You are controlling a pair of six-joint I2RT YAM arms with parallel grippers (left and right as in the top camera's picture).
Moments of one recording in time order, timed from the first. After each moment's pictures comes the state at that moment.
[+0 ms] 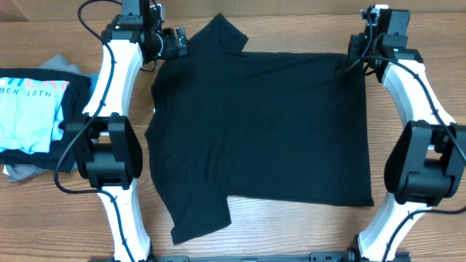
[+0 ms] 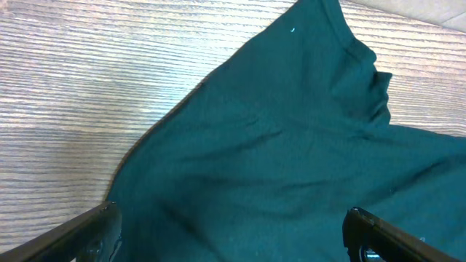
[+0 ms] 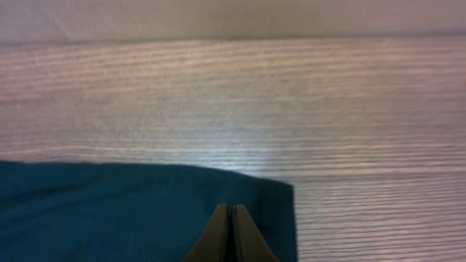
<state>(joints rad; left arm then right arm) -0.03 2.26 2.05 -0.80 0.23 -0.24 -0.11 2.07 1.64 -0.36 -0.03 -0.06</state>
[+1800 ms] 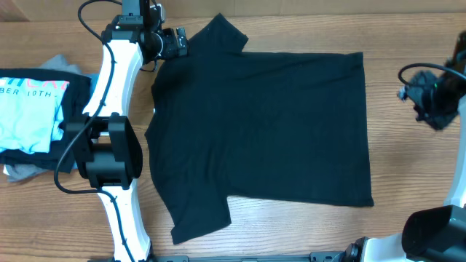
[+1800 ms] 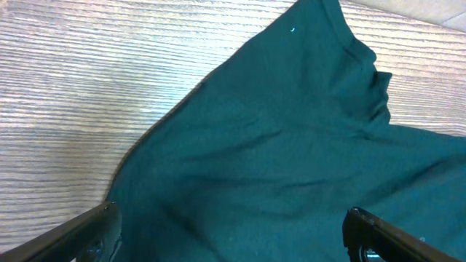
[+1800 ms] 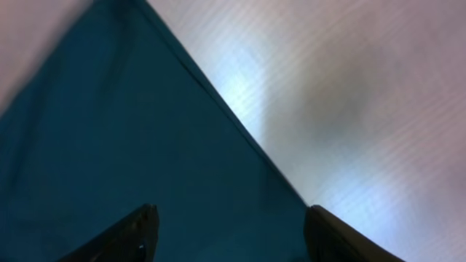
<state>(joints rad) -0.03 2.26 2.05 -0.80 0.23 -0.24 -0.36 1.65 1.71 -1.39 -0.05 0.44</state>
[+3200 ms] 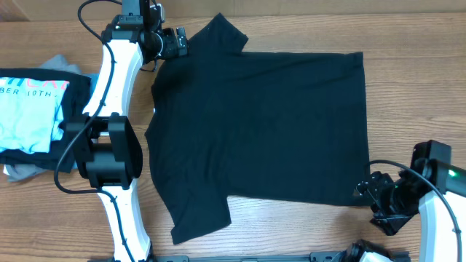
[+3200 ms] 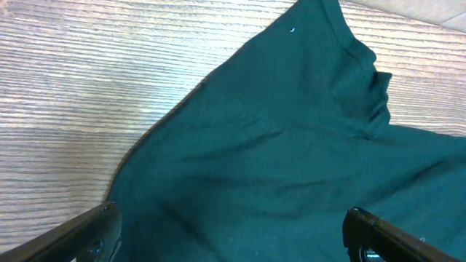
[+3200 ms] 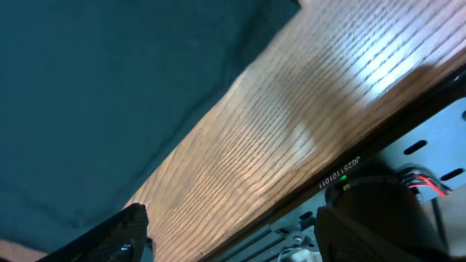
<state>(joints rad) -0.03 2.26 2.05 -0.80 0.23 -0.24 -0.40 1.07 0.86 -1.45 -0.23 0.57</state>
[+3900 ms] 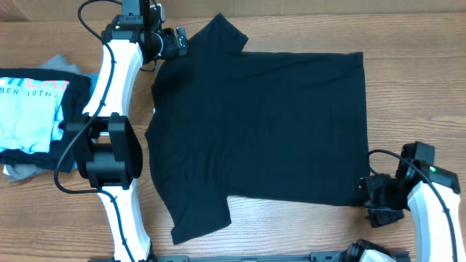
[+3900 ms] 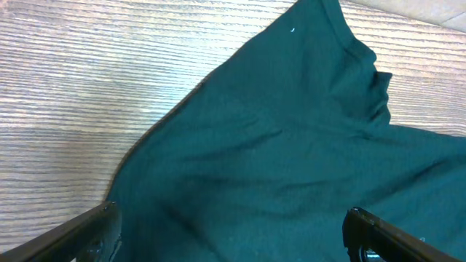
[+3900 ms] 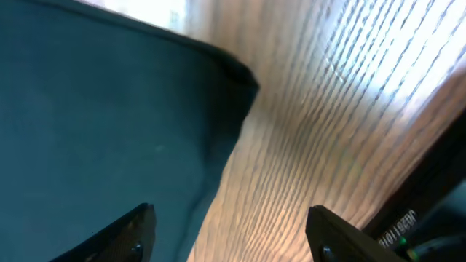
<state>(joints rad) -0.03 2.26 2.05 -0.80 0.23 -0.24 -0.40 1.18 0.67 -1.13 -0.15 0.95</state>
